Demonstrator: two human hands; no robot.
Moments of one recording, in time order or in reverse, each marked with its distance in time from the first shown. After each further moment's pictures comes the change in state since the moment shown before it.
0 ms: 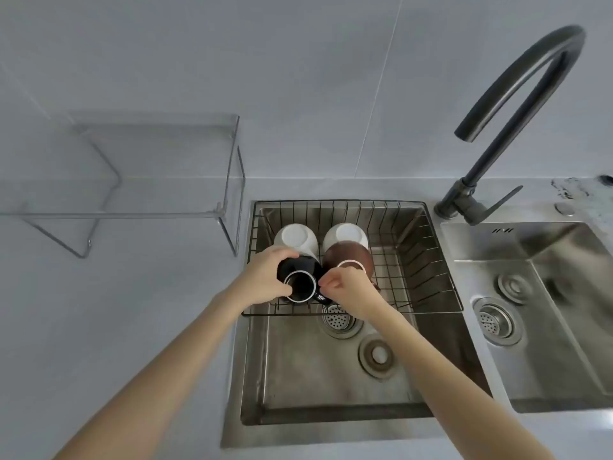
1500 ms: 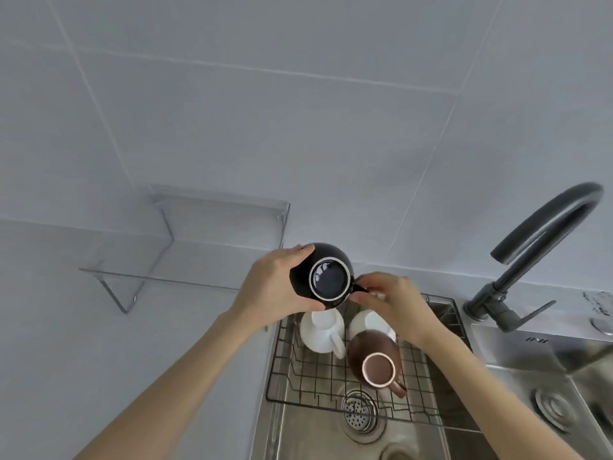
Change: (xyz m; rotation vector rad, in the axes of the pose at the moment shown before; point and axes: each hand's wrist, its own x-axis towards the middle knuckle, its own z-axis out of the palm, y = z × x) left_hand -0.016 0.041 -0.104 -0.003 0.535 0.250; right_hand 0.014 -0.087 -0.090 -0.102 0.208 -0.422
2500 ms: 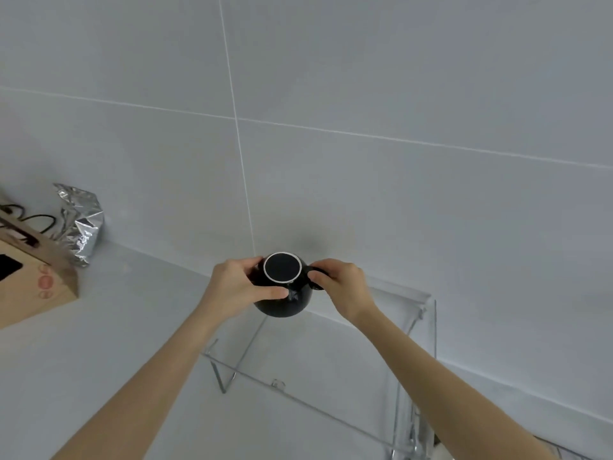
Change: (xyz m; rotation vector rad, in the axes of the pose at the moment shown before) left_hand 0.059 -0.201 -0.200 -0.104 0.260 -0.472; right_hand 0.266 -0.168 0.160 0.376 -0.113 -0.149
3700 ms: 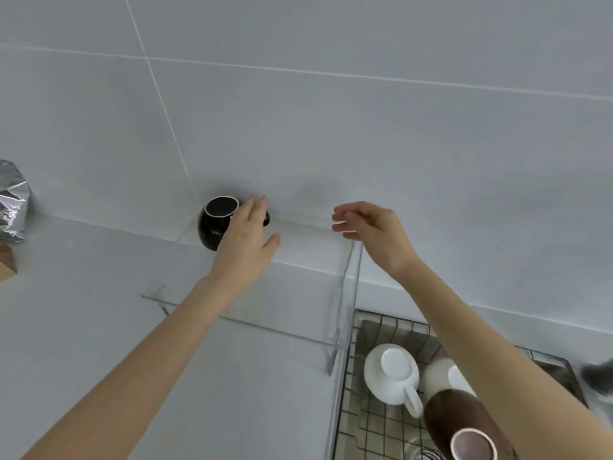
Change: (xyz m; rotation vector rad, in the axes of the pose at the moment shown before) left_hand -0.036 0.059 0.084 0.354 0.040 0.236; right_hand -0.081 0.013 -0.108 0.198 0.149 0.052
